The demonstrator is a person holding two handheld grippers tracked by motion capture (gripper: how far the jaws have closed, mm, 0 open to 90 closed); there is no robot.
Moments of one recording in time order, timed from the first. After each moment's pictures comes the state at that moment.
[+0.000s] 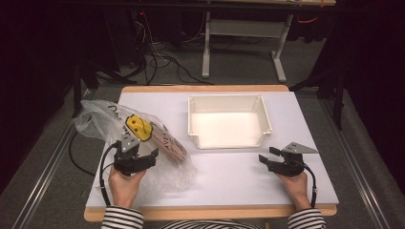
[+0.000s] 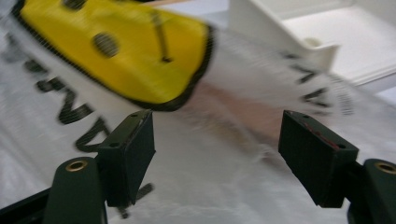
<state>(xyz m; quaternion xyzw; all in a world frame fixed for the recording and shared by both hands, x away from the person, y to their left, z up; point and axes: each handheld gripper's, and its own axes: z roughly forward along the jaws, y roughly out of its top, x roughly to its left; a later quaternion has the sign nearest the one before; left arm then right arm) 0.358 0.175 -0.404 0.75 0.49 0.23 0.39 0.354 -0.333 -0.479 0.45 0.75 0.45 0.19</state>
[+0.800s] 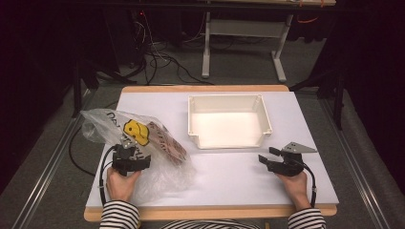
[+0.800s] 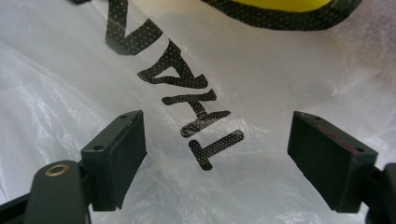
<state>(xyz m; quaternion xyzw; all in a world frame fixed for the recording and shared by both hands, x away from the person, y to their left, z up) 0.391 0.197 -0.468 0.76 0.54 0.20 0.29 0.355 -0.331 -0.479 0.46 0.75 0.44 0.19</state>
